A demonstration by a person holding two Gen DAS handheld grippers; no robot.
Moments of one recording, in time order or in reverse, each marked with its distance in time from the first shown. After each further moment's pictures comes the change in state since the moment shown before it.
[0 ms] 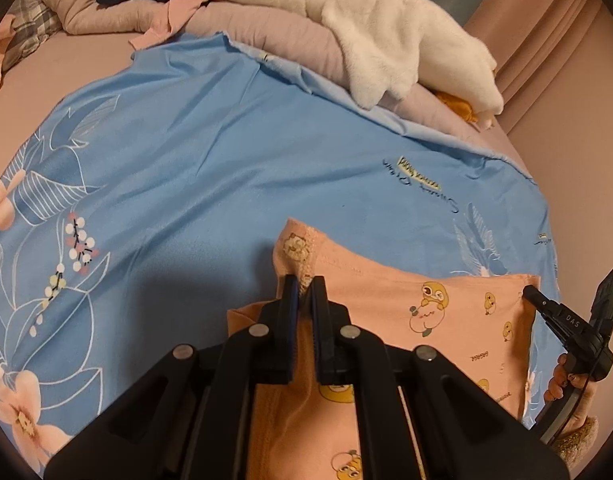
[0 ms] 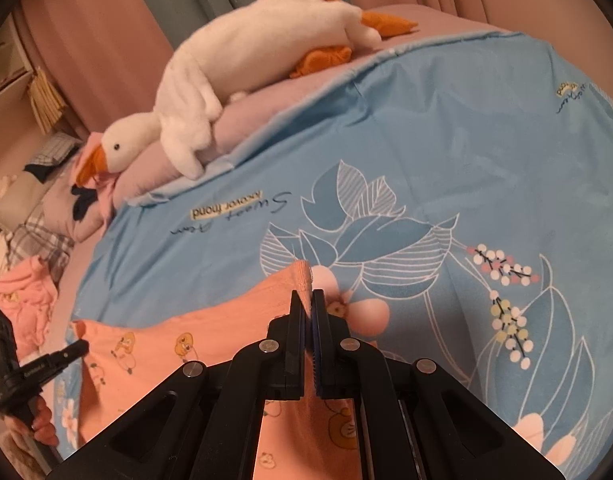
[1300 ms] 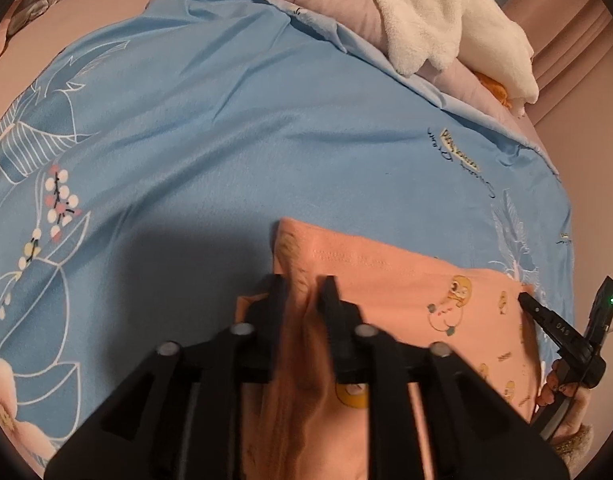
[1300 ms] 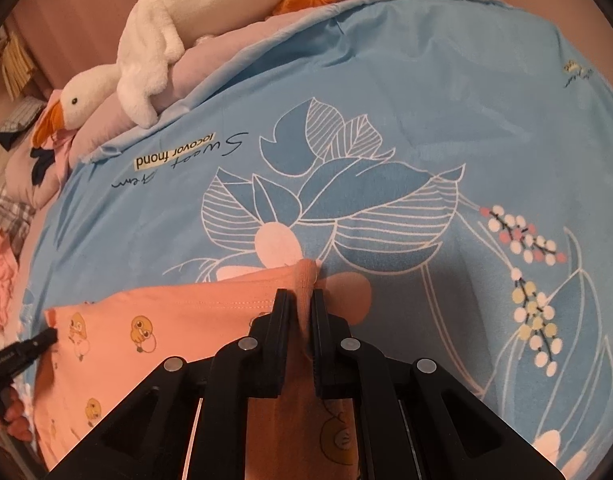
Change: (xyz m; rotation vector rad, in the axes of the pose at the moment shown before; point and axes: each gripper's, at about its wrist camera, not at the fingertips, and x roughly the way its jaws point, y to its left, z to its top) left arm 0.031 0.014 -0.009 -0.060 0.099 0.051; right arm 0.048 -0.008 -0.012 -0.044 0.131 -0.132
